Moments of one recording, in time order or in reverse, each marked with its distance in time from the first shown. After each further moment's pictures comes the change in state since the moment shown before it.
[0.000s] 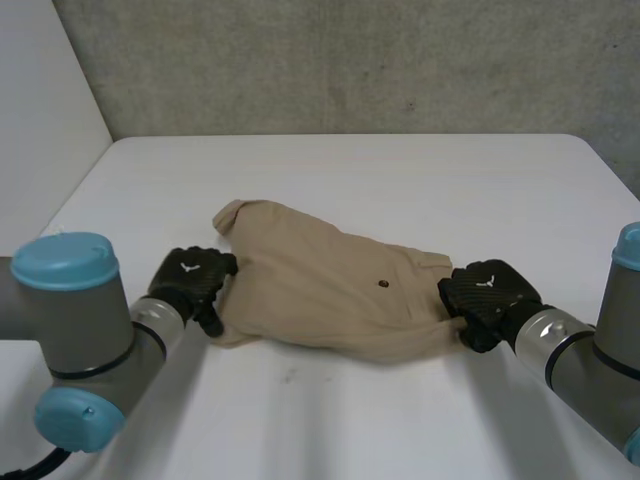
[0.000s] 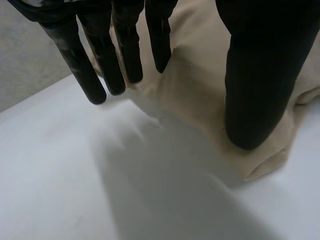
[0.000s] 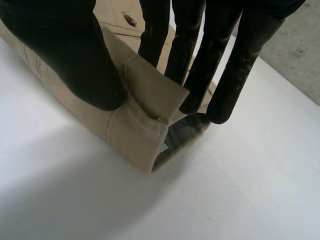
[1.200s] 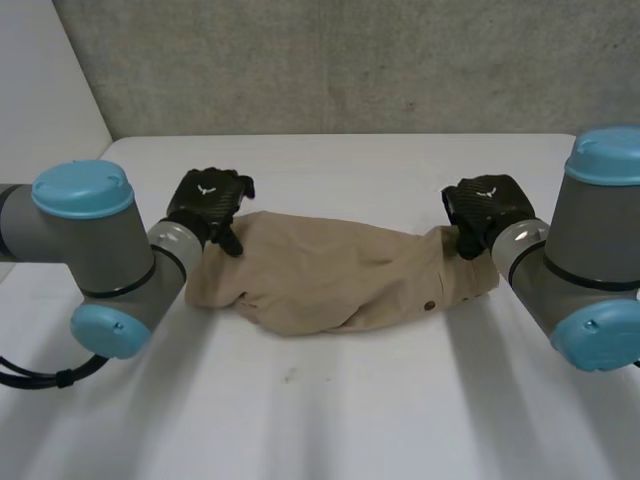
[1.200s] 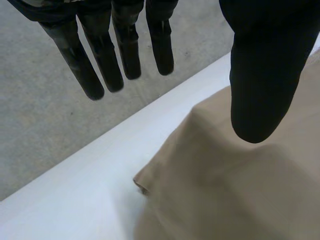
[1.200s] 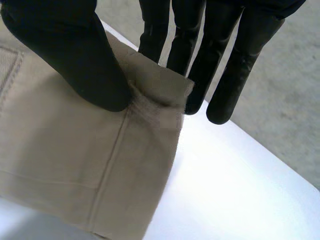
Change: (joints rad) left arm -0.011 -0.124 0.375 -0.034 0.048 0.010; right arm 0.111 0.161 -0.443 0.073 0.247 0.168; left_hand -0.033 -0.032 -0.017 -0.034 -0.036; right_hand 0.066 0.052 0.073 0.072 0.065
